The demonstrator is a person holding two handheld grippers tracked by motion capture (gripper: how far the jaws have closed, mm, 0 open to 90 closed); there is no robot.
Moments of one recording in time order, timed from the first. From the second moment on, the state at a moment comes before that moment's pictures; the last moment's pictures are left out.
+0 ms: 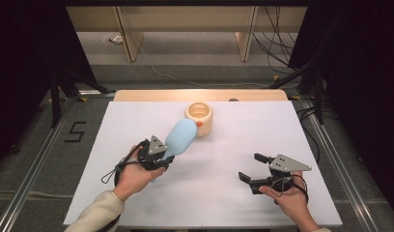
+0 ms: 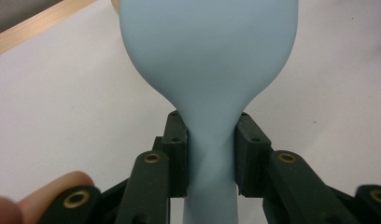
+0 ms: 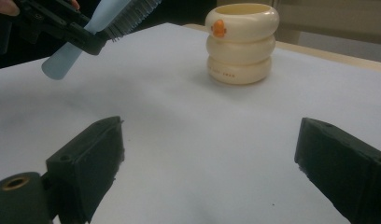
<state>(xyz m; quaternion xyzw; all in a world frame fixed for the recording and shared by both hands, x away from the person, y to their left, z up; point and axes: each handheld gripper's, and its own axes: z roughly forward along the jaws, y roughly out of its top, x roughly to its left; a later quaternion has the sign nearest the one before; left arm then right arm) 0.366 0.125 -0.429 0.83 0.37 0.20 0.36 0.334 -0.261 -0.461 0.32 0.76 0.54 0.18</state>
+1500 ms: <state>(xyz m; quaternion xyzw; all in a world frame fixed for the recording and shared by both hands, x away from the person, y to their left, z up) 0.357 0.114 -0.423 0.82 0.35 0.21 0.40 0.334 -0.261 -0.459 0.32 0.75 0.55 0.17</state>
